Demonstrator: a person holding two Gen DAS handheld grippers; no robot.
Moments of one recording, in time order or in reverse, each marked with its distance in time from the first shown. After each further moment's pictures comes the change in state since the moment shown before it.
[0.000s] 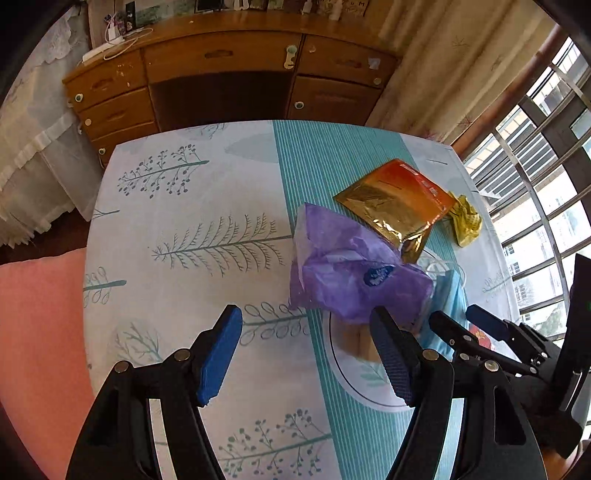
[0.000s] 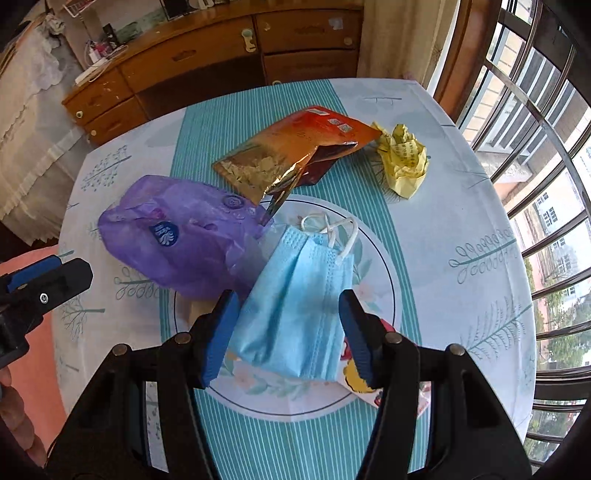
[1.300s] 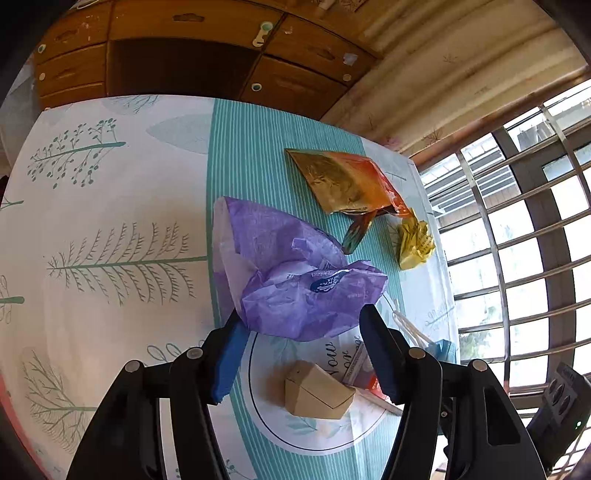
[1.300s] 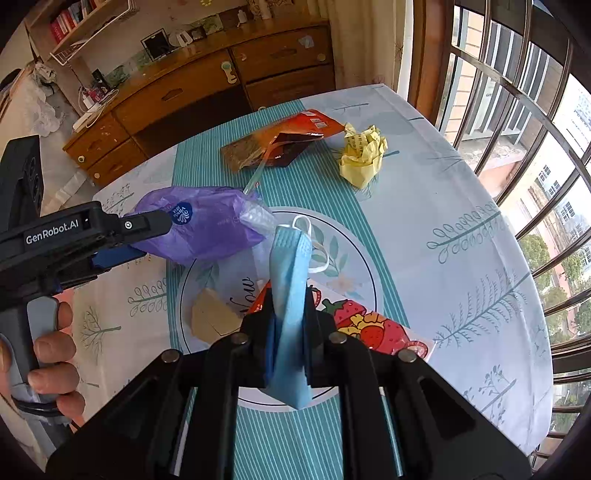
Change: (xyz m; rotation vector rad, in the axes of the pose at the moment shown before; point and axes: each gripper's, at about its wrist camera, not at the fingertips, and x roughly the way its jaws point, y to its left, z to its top) left arm 0.045 -0.017 0.026 -0.122 0.043 -0.291; right arm -0.049 -0.035 -0.041 0.127 -0.124 0.078
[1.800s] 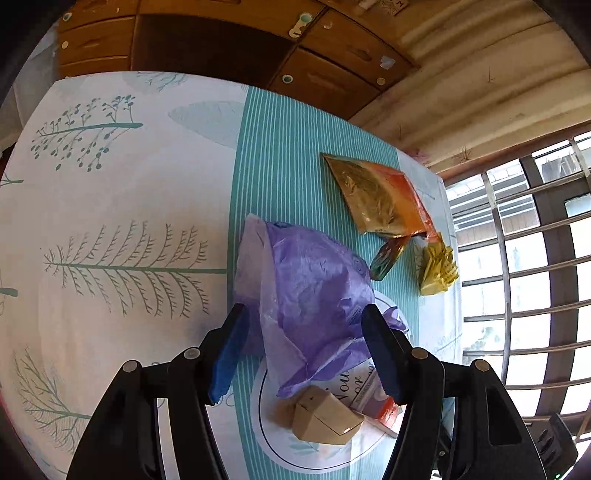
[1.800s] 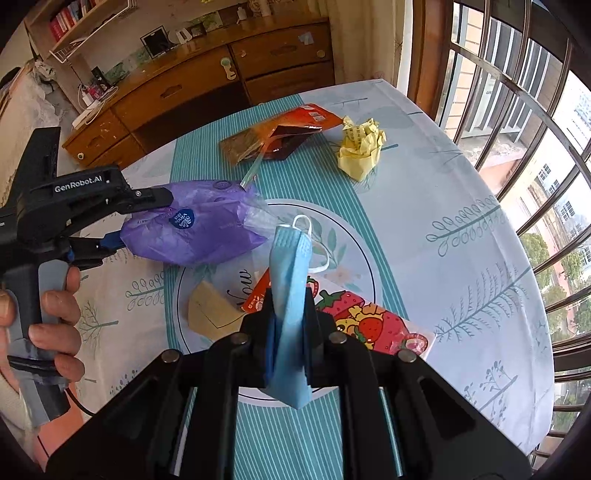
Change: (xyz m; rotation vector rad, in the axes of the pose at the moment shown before) left arm 0.023 0.020 0.021 -0.110 0.036 0.028; right arm 0.003 -0.004 -0.003 0.004 0.009 -0.003
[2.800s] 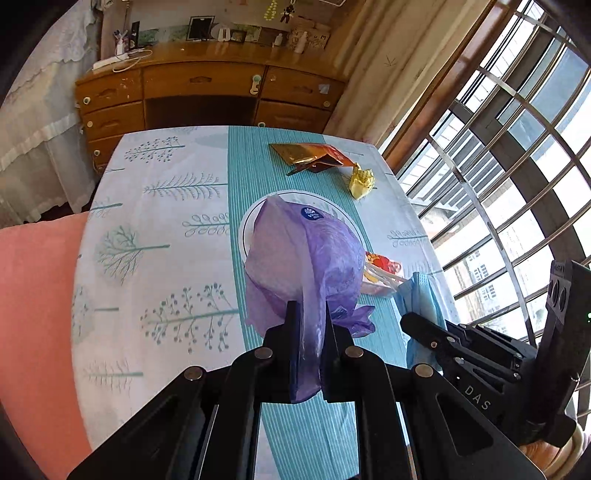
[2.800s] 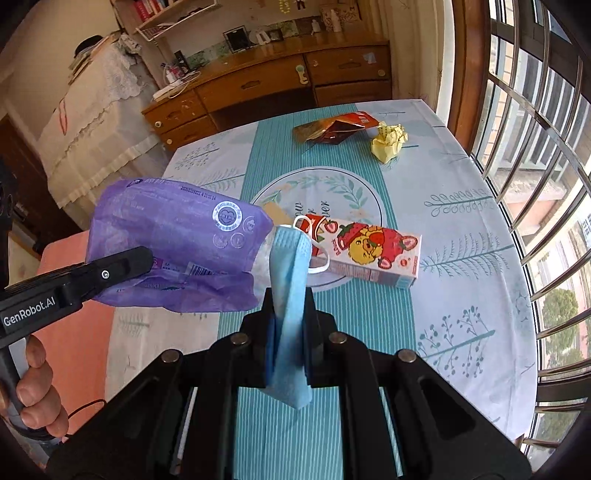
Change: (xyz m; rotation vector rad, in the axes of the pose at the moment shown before) left arm -0.166 -0.072 -0.274 0.250 -0.252 0.145; right arm -0.138 -0.032 -0.114 -0.249 -0.045 0.231
